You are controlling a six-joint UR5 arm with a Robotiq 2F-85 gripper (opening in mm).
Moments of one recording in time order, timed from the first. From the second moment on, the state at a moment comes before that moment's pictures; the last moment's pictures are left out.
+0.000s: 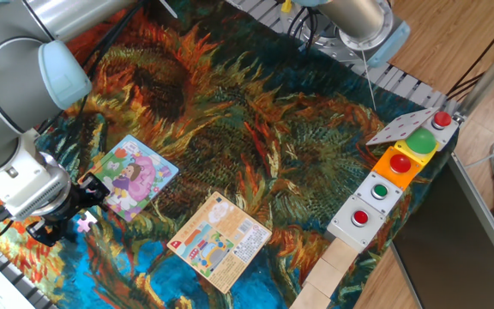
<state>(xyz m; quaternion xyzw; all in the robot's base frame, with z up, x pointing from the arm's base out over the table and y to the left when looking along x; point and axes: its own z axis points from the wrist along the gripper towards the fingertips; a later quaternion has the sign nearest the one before) 0.740 -0.069 -0.004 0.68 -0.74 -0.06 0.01</state>
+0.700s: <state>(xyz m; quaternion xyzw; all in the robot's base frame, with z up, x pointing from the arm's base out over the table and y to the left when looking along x) 0.729 -0.065 0.002 0.66 -0.74 -0.07 0.01</state>
